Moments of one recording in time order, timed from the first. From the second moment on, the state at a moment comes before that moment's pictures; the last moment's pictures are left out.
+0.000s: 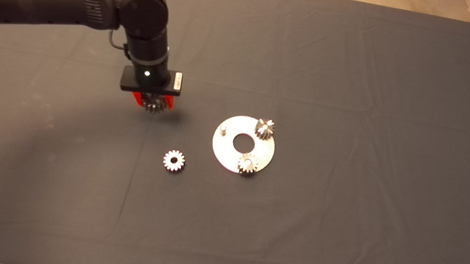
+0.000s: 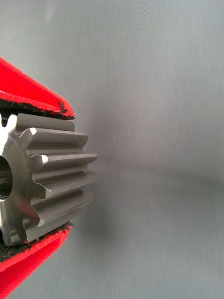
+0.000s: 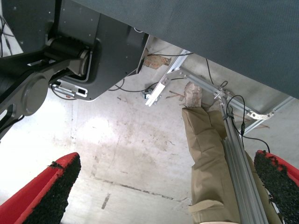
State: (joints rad) left arm -0.44 2.57 -1.40 0.25 1.52 -1.34; right arm 0.32 1.54 -0.30 -0.03 -1.53 0.91
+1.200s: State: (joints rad) left arm -0.44 2.60 -1.33 0.15 1.52 -1.41; right arm 0.32 1.54 -0.30 -0.03 -1.53 0.91
